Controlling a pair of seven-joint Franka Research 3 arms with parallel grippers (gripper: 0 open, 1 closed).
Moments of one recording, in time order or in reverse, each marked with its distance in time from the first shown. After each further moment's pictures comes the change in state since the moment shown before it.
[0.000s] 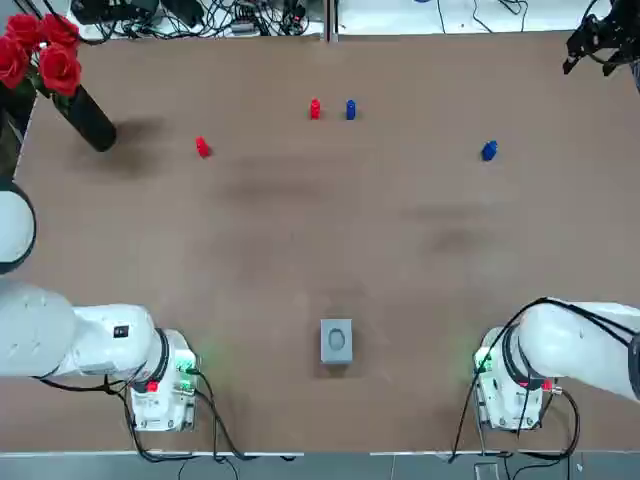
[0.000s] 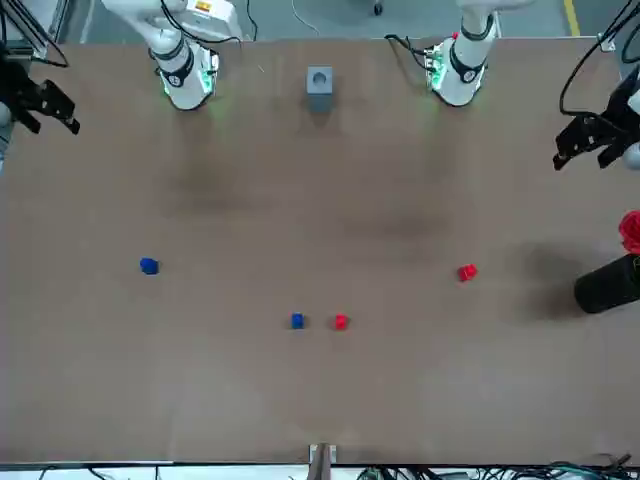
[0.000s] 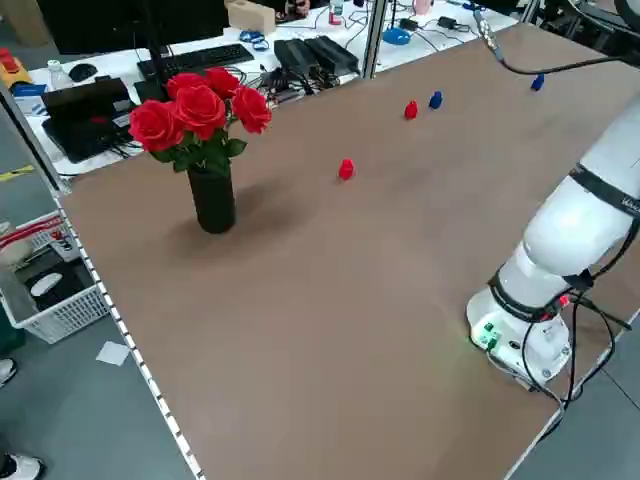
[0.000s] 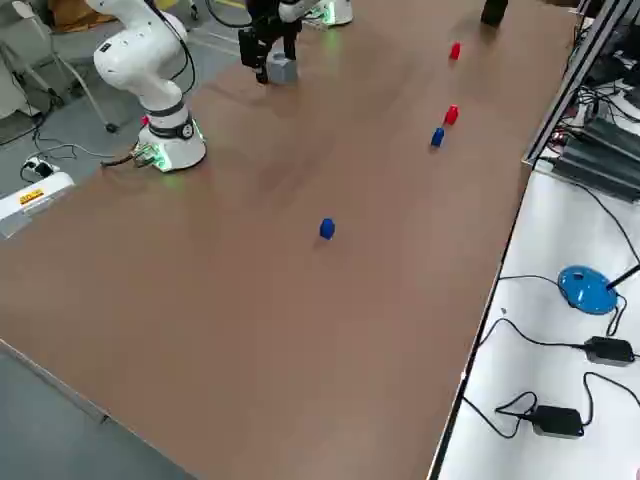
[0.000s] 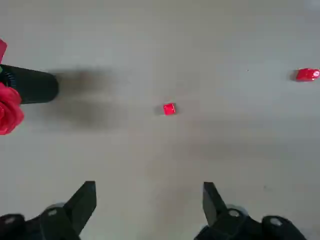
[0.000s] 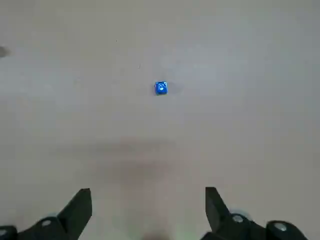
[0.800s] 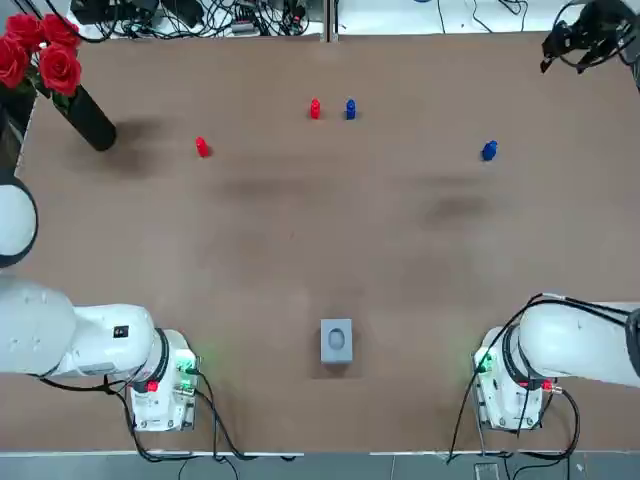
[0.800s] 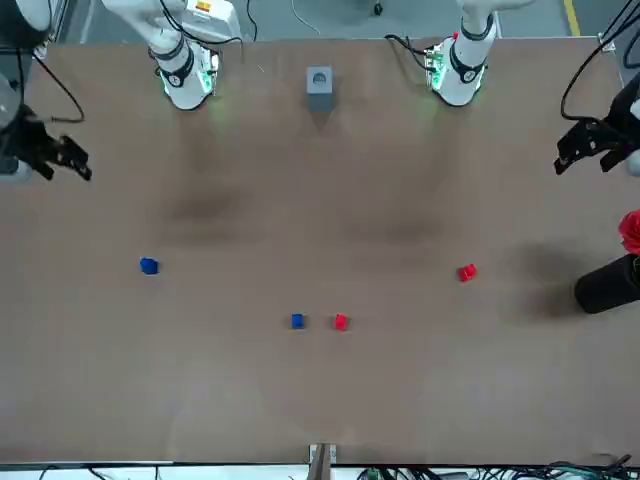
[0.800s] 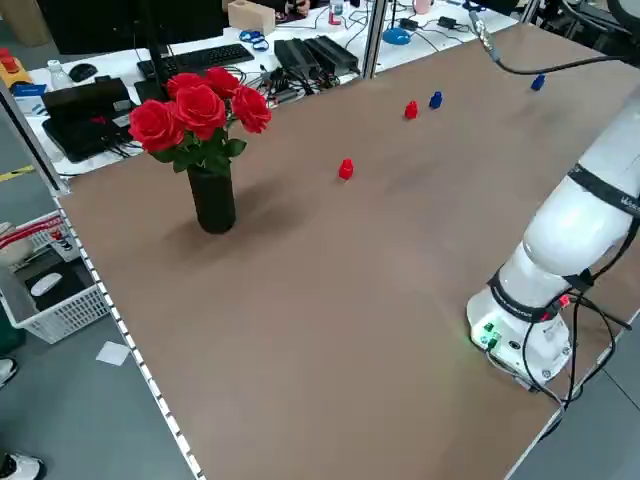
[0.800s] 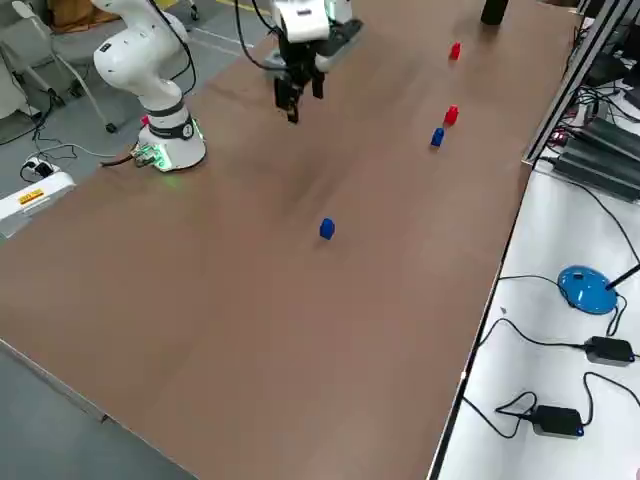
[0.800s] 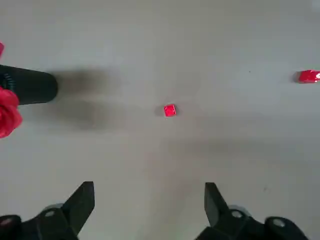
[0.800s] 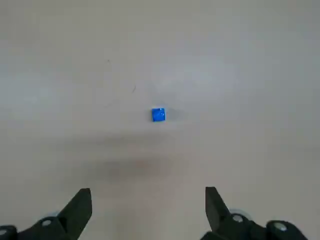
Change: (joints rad) left arm -0.001 0.043 0.004 0.015 0.001 0.009 -0.003; right arm 0.001 0.215 0.008 -0.019 0.000 0.256 0.000
